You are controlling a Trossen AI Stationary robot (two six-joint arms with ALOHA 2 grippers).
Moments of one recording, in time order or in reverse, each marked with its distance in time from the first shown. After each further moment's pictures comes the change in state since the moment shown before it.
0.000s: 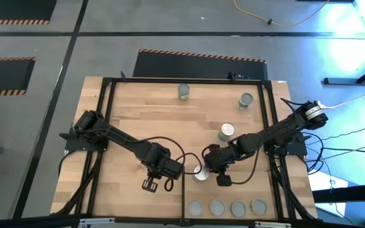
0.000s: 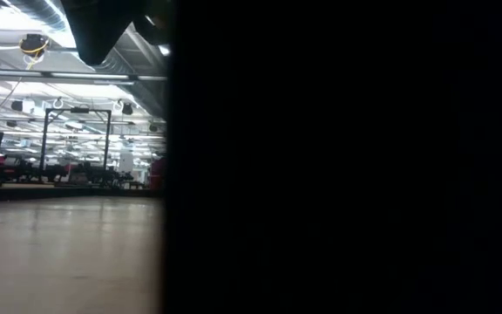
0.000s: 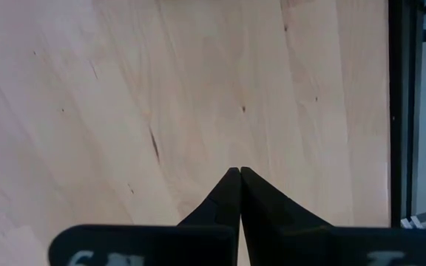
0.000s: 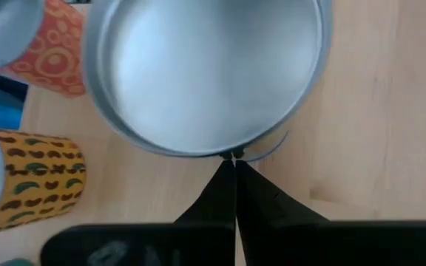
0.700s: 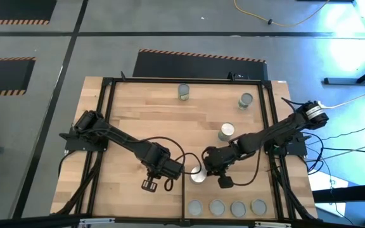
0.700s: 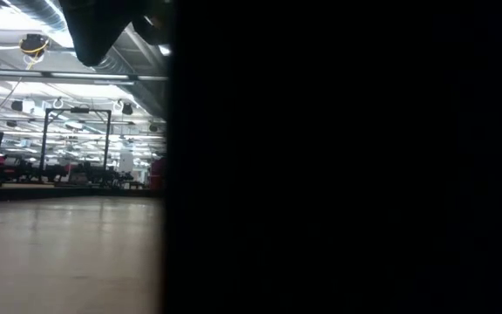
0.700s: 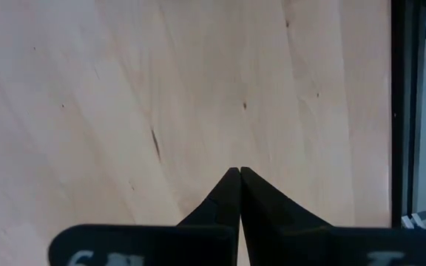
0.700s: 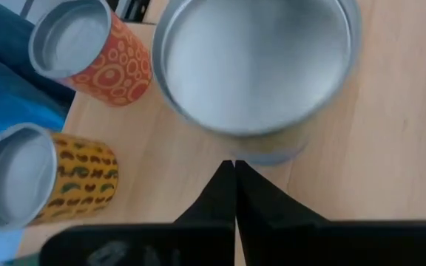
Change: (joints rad) left arm 0.001 0.000 0.000 -0.010 -0.001 0.003; right arm 0.000 -0.012 0.000 0.068 -0.069 -0.081
